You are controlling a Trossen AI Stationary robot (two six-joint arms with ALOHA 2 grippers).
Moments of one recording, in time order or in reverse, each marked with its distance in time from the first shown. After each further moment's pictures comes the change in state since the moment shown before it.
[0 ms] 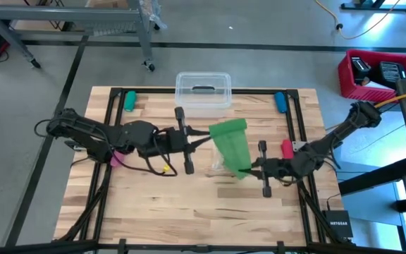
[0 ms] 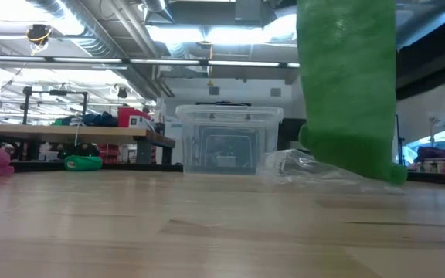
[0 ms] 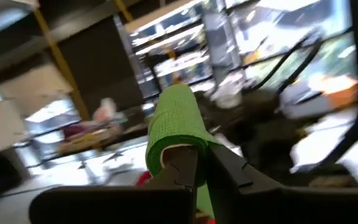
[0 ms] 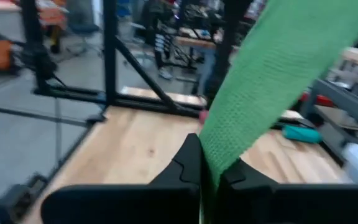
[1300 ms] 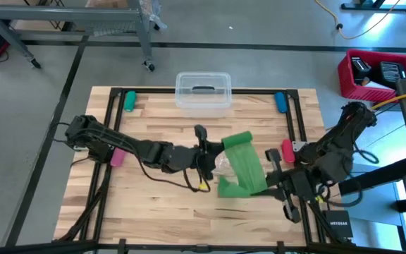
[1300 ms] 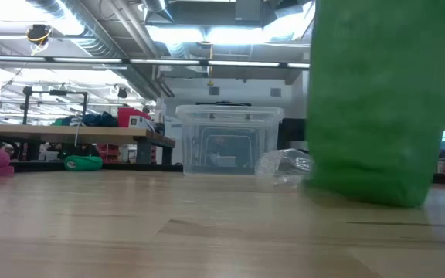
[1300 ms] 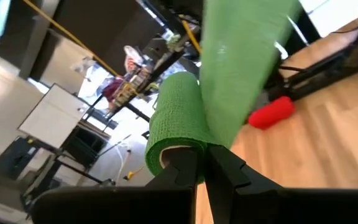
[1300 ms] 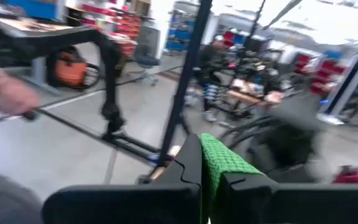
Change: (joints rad) left arm 0.006 0.243 0.000 -0.113 -0.214 0.230; right arm 0.158 0.212 0.699 -0.363 -0.097 -0.209
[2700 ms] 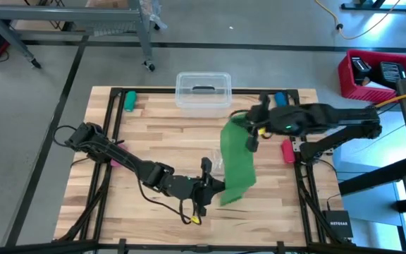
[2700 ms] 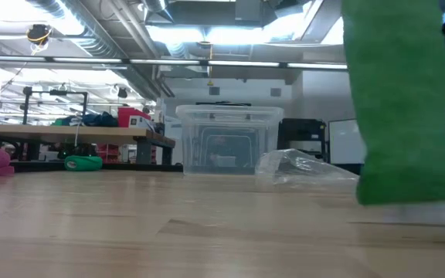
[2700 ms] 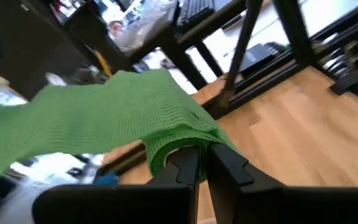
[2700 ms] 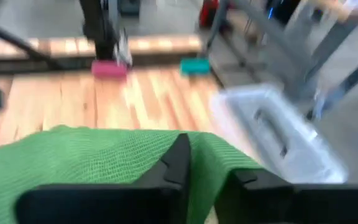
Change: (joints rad) left arm -0.196 0.098 -0.002 0.028 0.211 -0.196; right arm -0.651 0.002 0.083 -0.629 0.014 0.363
